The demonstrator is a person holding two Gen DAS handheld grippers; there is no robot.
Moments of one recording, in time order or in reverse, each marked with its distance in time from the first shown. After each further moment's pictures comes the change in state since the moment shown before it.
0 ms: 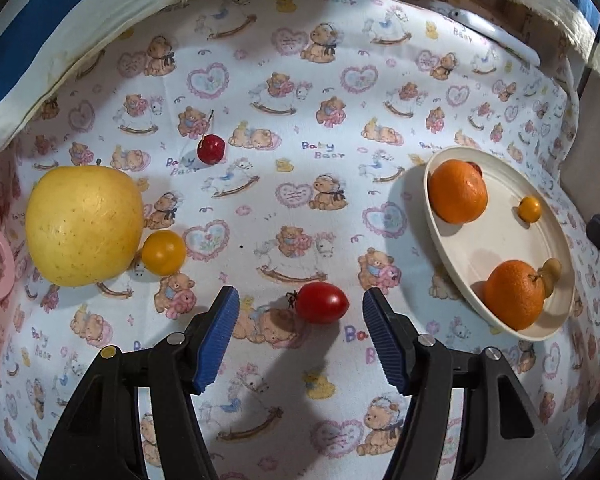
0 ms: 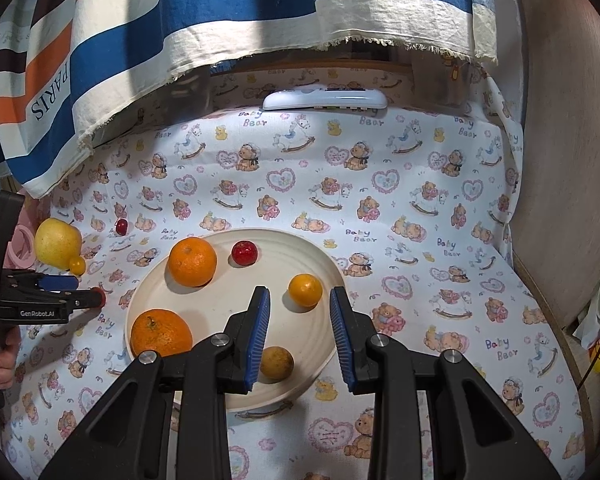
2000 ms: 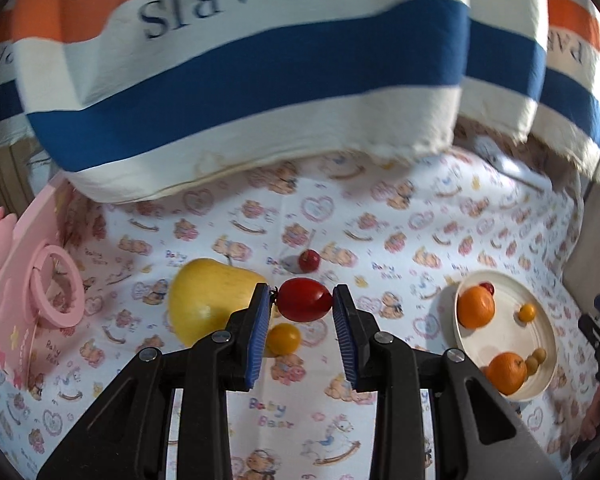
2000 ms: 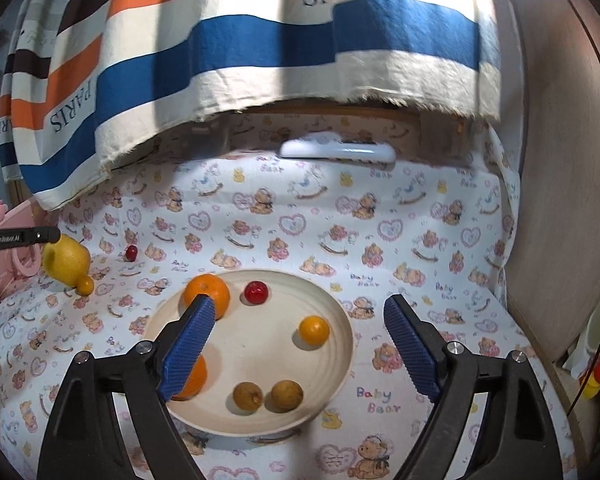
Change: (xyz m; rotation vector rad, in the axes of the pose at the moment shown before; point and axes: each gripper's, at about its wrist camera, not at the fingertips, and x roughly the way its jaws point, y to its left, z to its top) left arm -0.084 0.074 0.023 -0.150 -0.320 0.070; right arm -0.024 0.021 0.014 -0.074 -0.137 0.006
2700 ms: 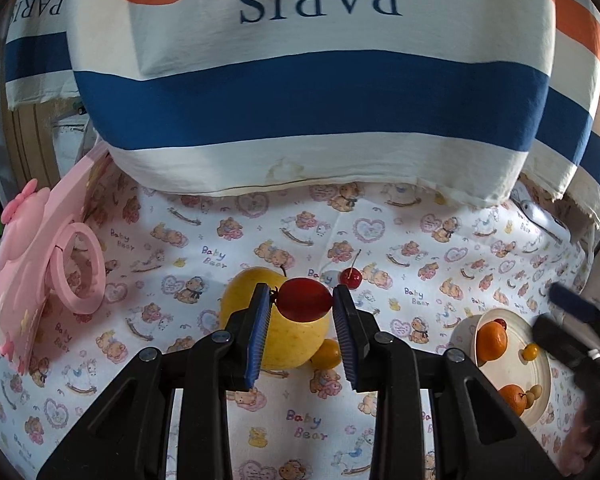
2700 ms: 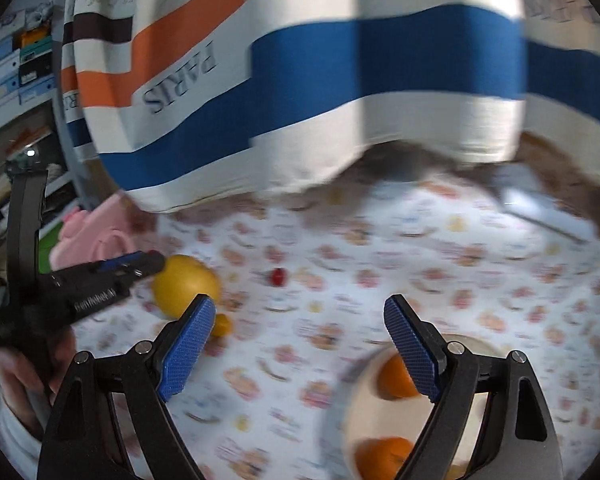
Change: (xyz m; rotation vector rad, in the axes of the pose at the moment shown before) left arm 0.000 0.048 0.009 -0.151 -0.009 0.024; right arm 0.071 0.169 0.081 -0.115 0.199 0.376
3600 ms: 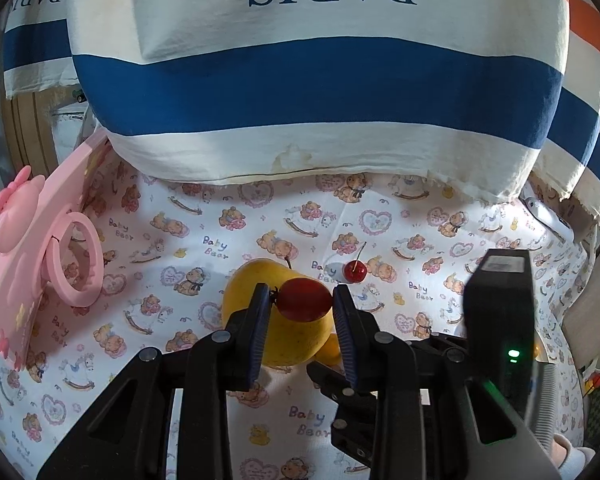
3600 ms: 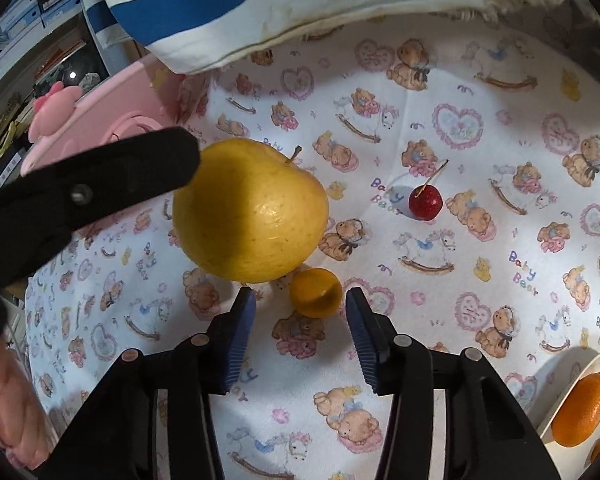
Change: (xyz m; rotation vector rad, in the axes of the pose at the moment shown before) left arm 0.009 0.003 0.001 -0.009 0.041 -0.002; right arm 0.148 0.069 -0.031 -0.106 0.322 0.163
